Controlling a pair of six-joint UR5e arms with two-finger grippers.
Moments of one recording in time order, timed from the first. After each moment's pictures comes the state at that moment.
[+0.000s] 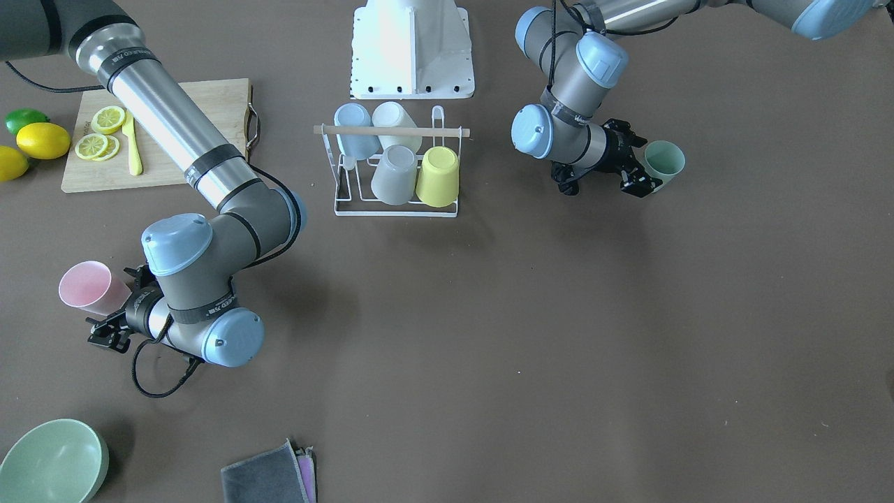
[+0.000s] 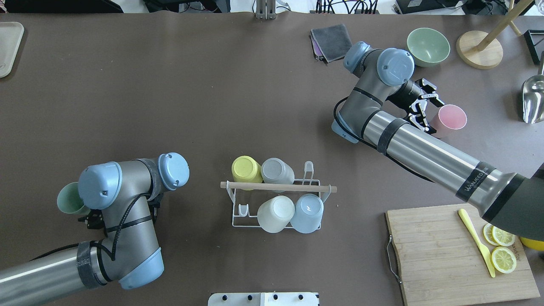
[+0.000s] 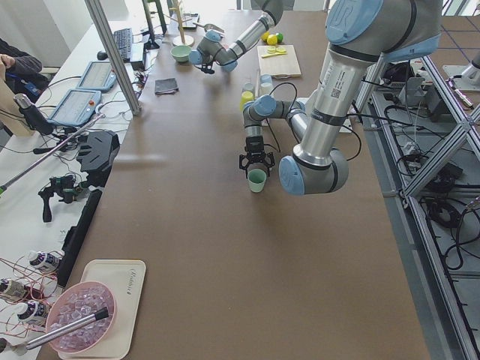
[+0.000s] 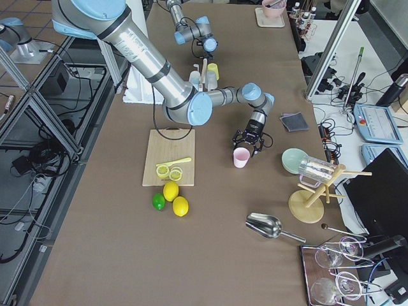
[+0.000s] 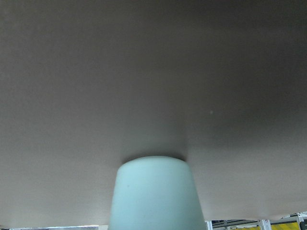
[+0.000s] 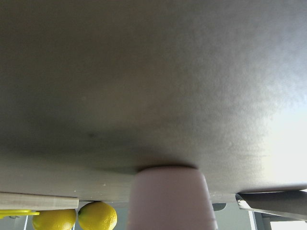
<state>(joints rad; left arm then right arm) -0.43 -2.05 -1.69 -0.70 -1.57 0.39 0.79 -0.67 0.84 -2.23 1.61 -0.52</state>
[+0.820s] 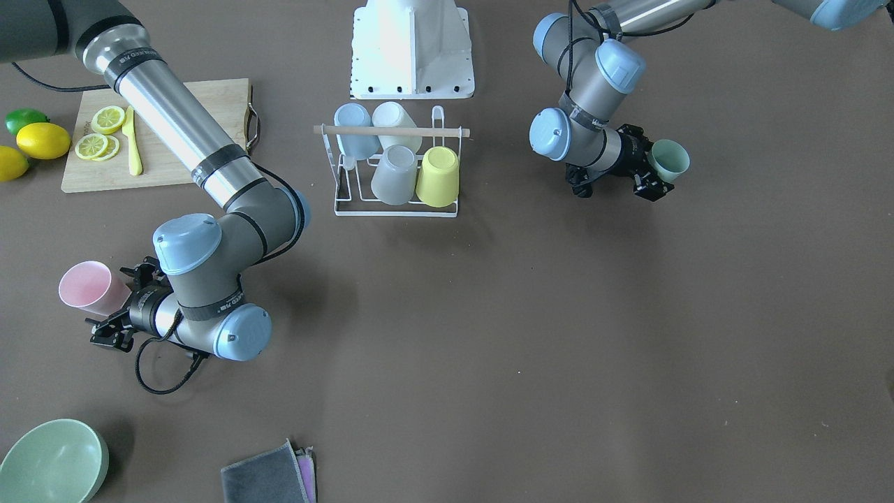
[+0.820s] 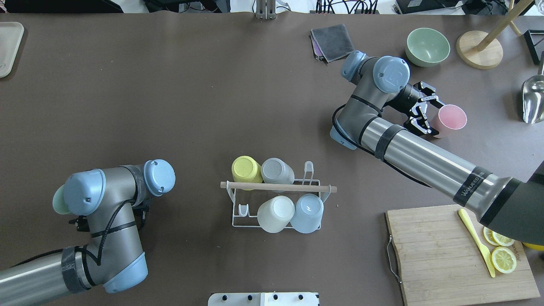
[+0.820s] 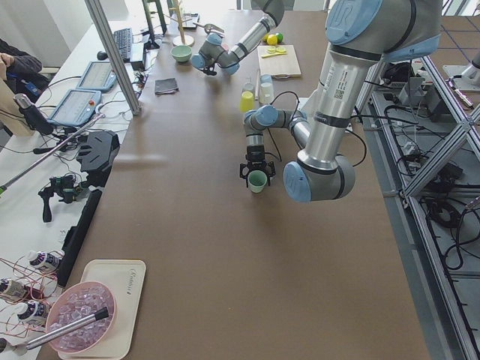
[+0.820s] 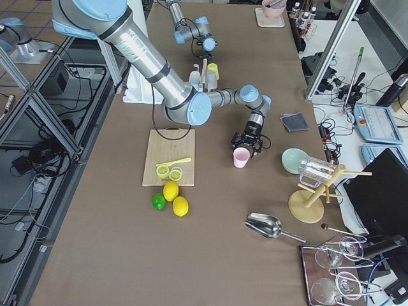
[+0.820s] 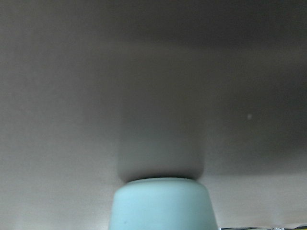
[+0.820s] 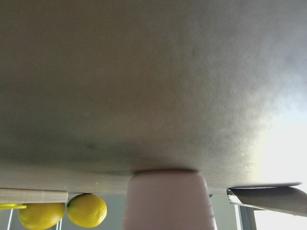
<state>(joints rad) -0.42 -1.98 -1.69 -0.77 -1.56 0.38 0.77 -0.67 0.82 -2.23 1.56 -0.54</state>
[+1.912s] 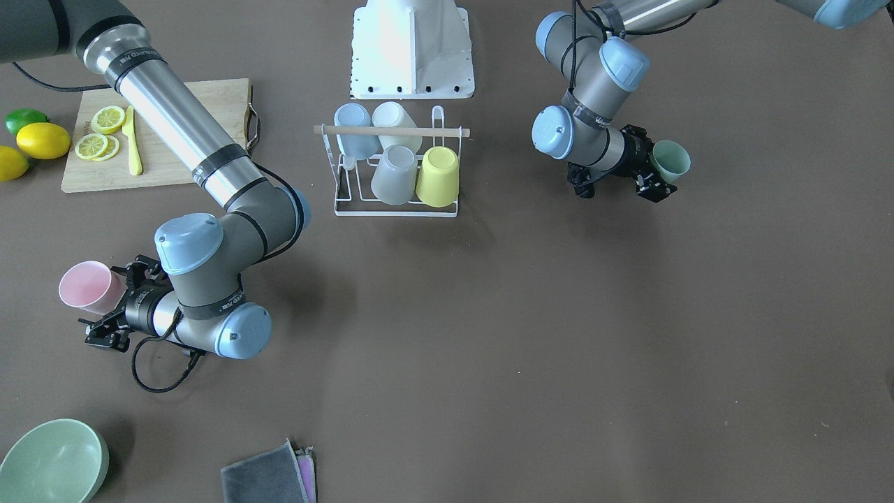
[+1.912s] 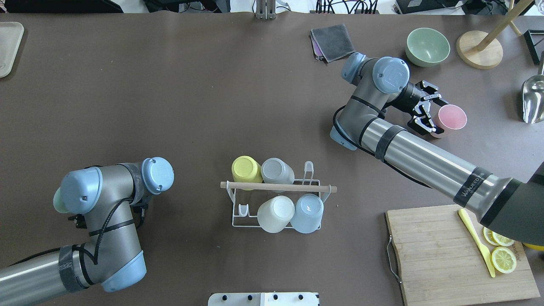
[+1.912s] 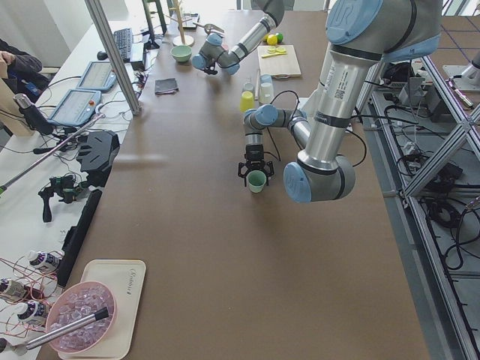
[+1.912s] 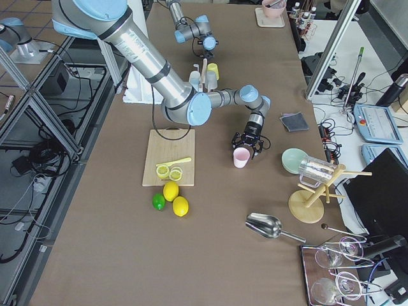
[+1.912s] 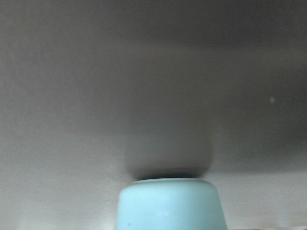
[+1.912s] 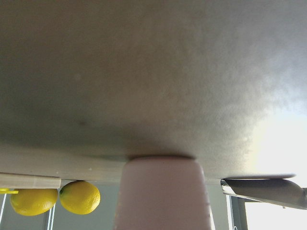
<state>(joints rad) -0.43 -1.98 -1.71 -0.77 -1.55 0.39 0.77 -0.67 0.82 -2.26 1.53 -0.57</state>
